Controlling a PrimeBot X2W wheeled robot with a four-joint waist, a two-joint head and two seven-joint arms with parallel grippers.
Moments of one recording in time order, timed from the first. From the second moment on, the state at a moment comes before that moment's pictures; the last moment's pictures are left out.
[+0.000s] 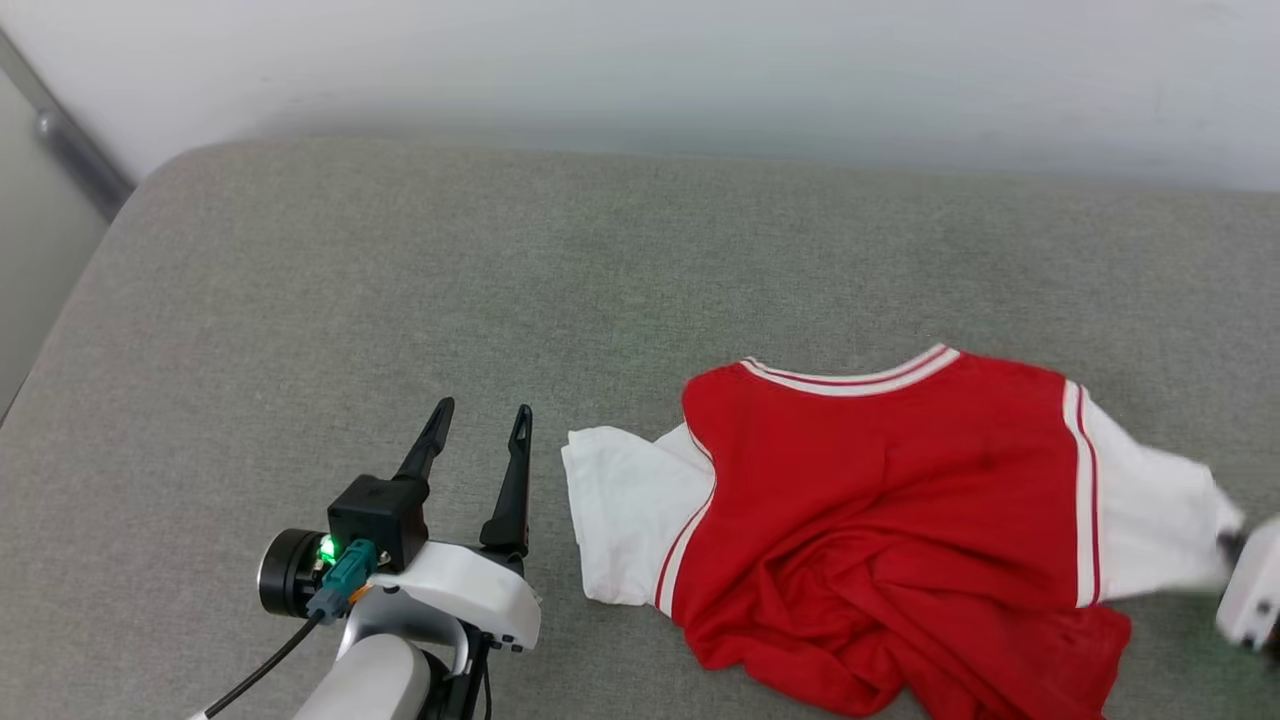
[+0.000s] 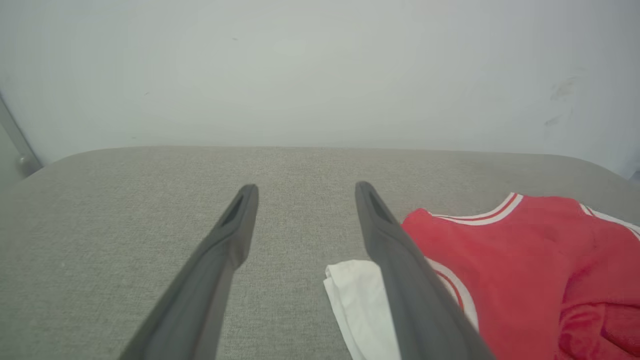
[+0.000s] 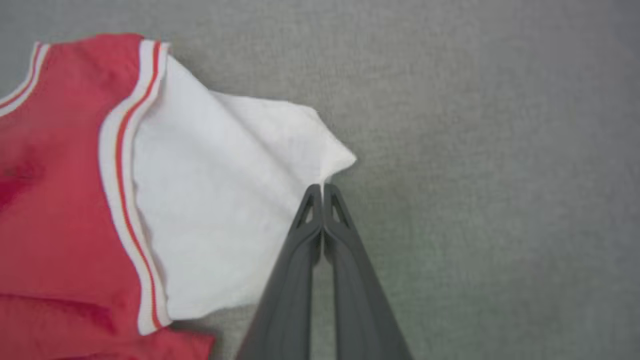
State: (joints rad) left arm -0.25 0.27 -0.47 0.19 -0.47 0.19 -0.24; right arm -0.30 -0.34 -0.24 0.53 0.34 0.13 0.51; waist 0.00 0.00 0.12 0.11
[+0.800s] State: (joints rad) left arm -0.13 0.34 -0.44 0.15 -0.51 0.24 -0.19; right arm -0.07 -0.19 -0.20 0.24 0.24 0.13 0.05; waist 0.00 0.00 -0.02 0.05
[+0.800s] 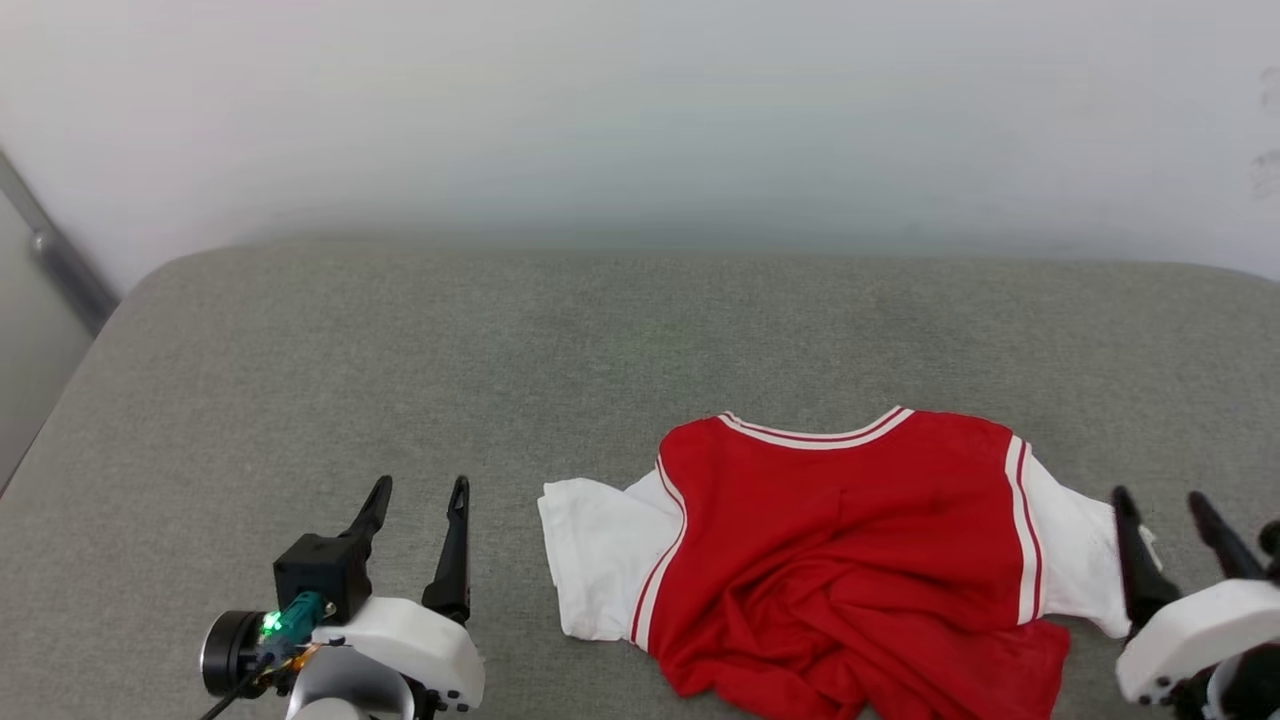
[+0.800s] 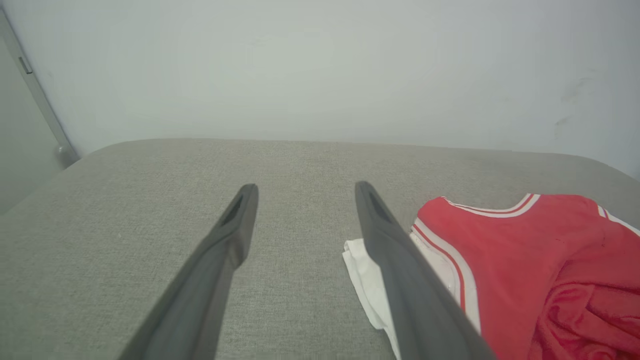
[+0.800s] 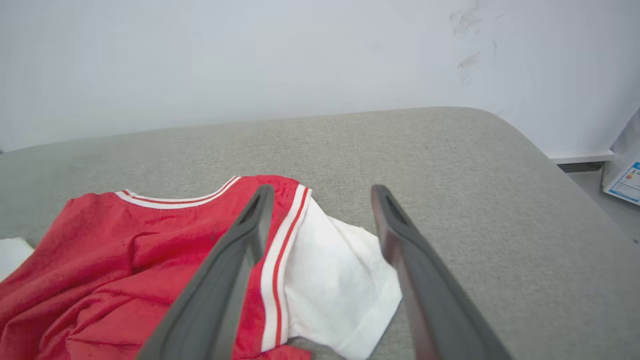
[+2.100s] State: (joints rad) left arm -0.52 0.46 -0.57 0.44 -0.80 -0.02 0.75; right arm -0.02 -0.07 0.02 -0.05 0.18 0.13 0.01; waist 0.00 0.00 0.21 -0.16
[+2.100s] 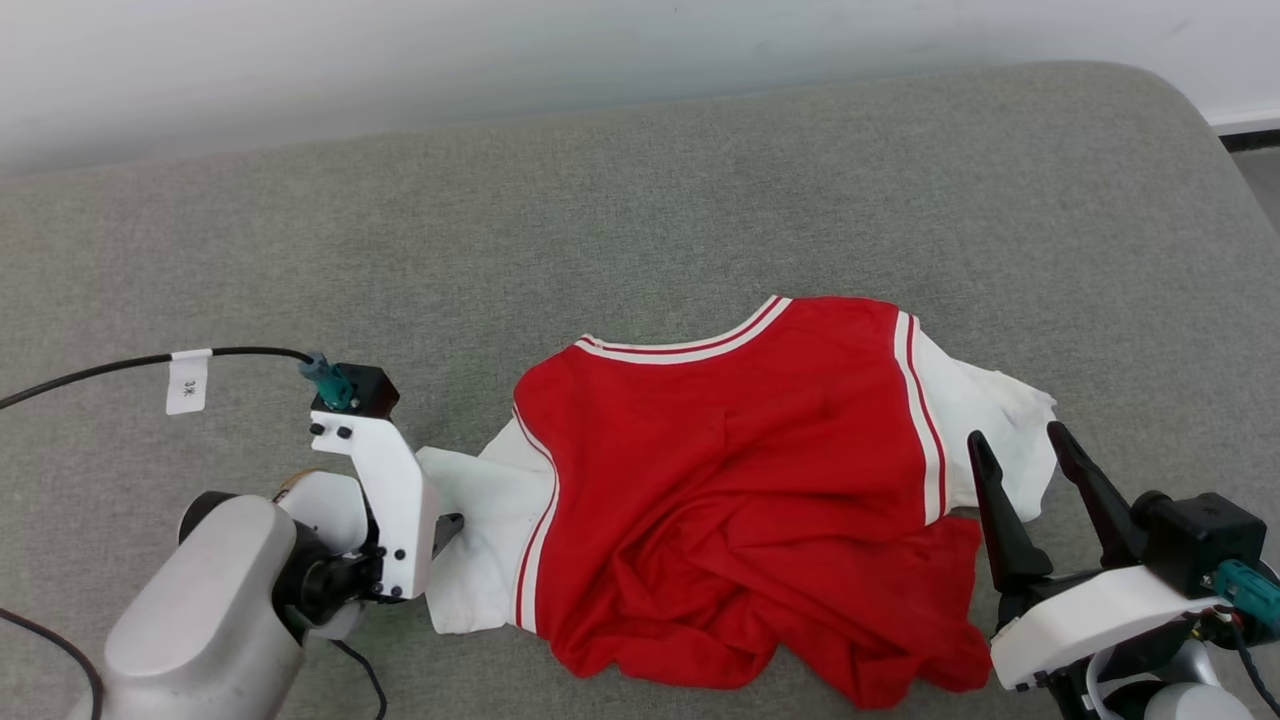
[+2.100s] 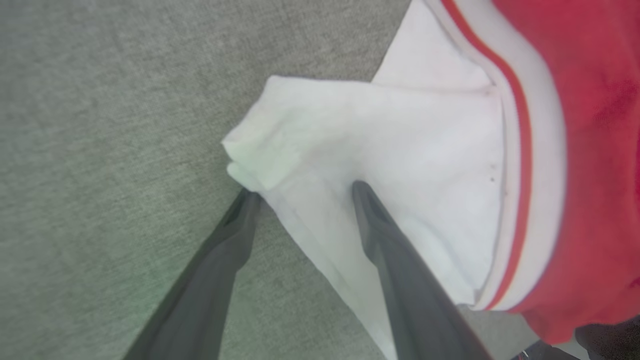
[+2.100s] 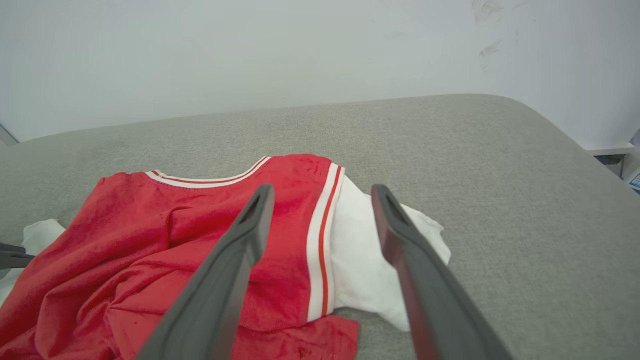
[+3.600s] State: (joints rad) left arm -0.52 0.43 -0.56 0.14 -0.59 0.13 0.26; right arm -0.52 -0.31 -0.23 0.67 0.38 0.13 0.73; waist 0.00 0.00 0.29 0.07
